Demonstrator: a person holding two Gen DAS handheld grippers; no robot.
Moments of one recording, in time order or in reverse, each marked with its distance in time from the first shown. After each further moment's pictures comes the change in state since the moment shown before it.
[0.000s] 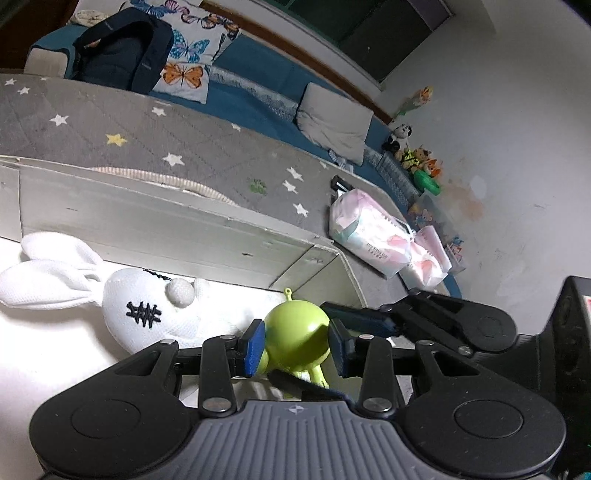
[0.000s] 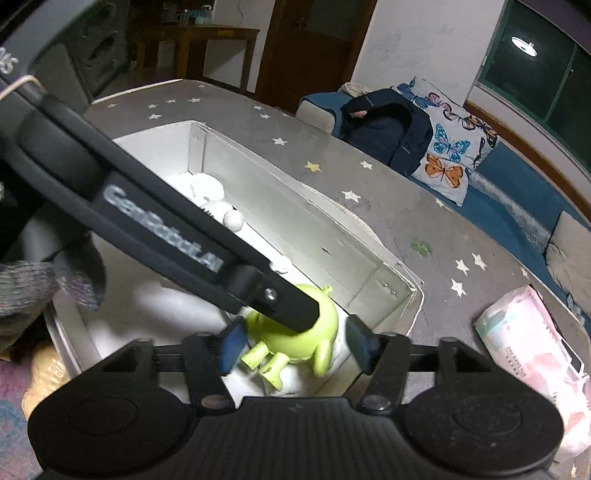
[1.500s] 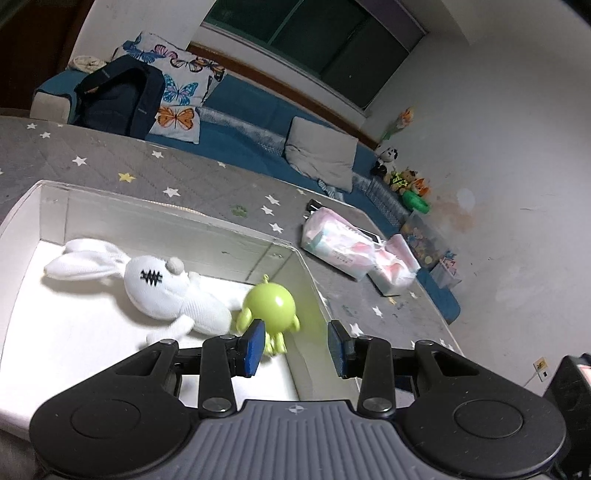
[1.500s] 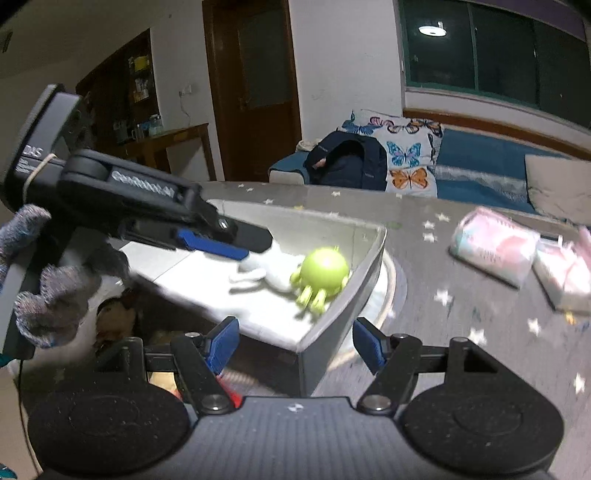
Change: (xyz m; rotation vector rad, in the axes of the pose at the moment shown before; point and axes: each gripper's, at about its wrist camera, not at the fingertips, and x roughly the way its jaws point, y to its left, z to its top) left arm -0.080 -0.041 -0.051 0.073 -0.131 0.010; right arm -0.104 0.001 -0.091 0.390 -0.253 0.058
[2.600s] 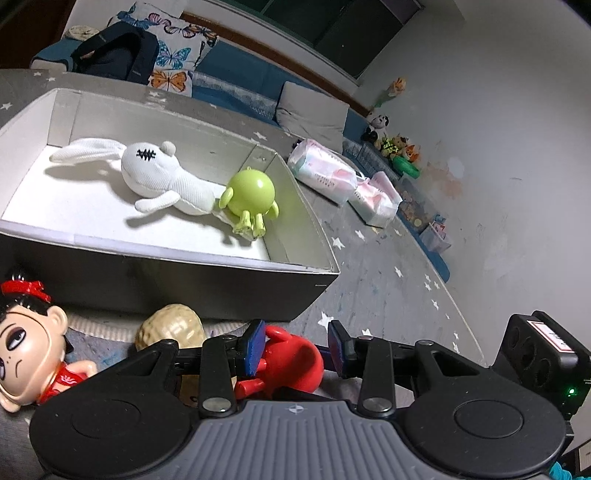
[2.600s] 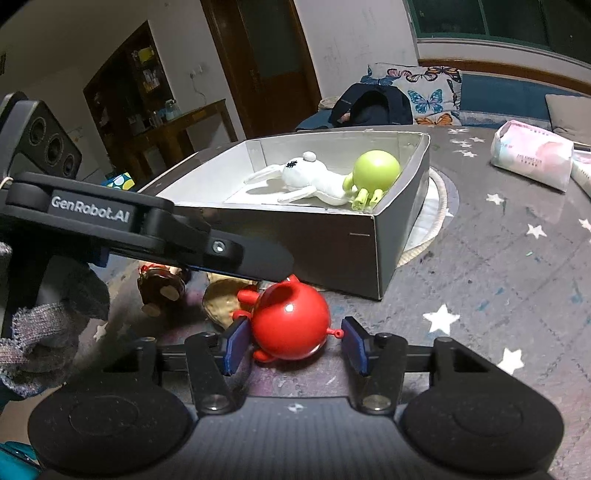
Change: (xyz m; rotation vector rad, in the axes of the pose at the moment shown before) left arm -0.011 -0.010 -0.078 -0.009 0.111 -0.029; right arm 0.005 0.029 -0.059 0.107 0.107 0.128
